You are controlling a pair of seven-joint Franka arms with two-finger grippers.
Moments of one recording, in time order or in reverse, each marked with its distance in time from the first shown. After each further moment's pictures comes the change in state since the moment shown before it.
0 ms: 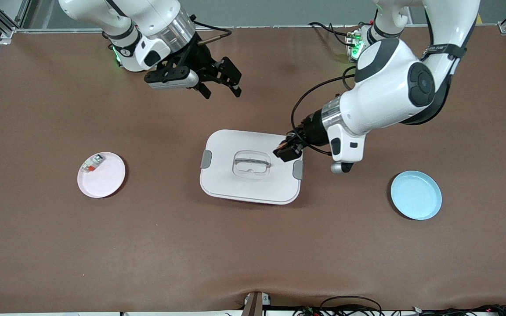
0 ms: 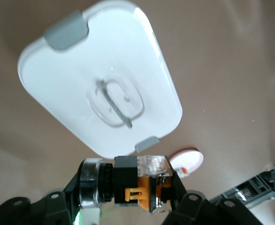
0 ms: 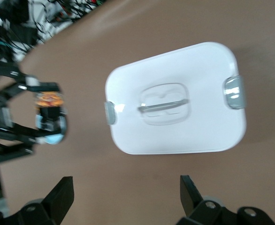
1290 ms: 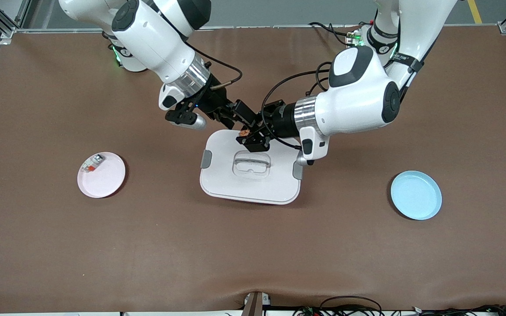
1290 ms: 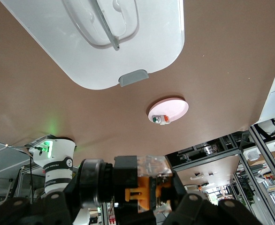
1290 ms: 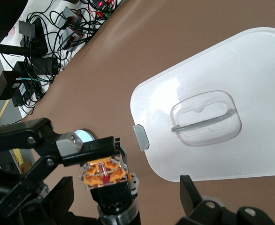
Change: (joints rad) left arm -0.077 0.044 -0.002 -0.001 -0.264 0.096 -0.034; right arm -0.001 0.191 -0.017 0.071 0.149 0.200 0.020
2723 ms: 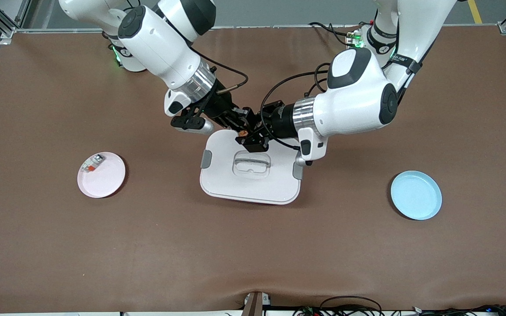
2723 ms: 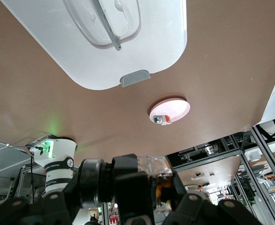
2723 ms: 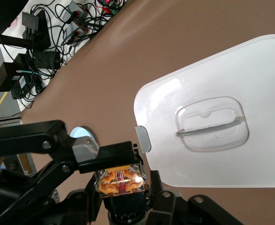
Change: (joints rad) left arm -0.002 0.006 0.000 0.001 0.000 0.003 0.000; right arm 0.000 0.037 -0.001 0.042 0.000 -0.023 -0.054
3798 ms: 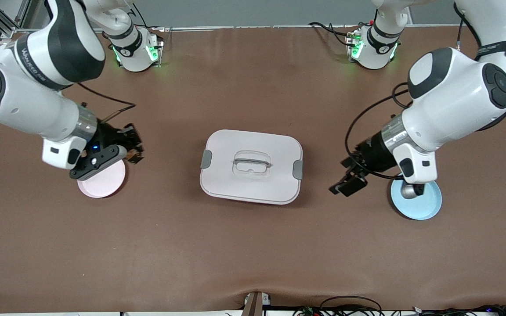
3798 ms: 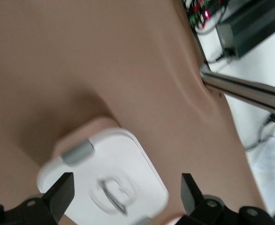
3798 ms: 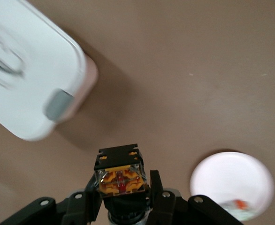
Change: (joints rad) left arm 0.267 -0.078 0.004 0.020 0.597 -0.114 0.159; right arm -0.438 -0.013 -0.027 0.079 -0.314 -0.655 -1.303
